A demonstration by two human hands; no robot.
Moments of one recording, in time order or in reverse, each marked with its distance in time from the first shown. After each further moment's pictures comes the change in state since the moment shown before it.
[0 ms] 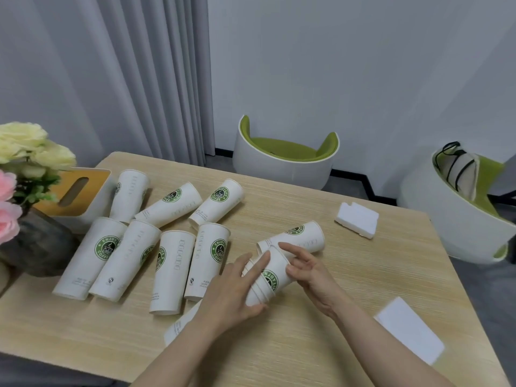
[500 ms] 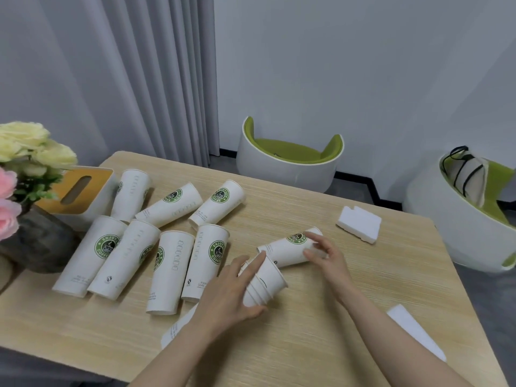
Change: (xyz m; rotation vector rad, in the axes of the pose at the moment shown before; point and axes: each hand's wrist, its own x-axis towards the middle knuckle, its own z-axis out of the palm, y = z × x) left_hand 0.002 0.007 -0.002 -0.063 0.050 -0.055; right_hand 0.025 -0.013 -0.049 -0.501 0.322 -0.226
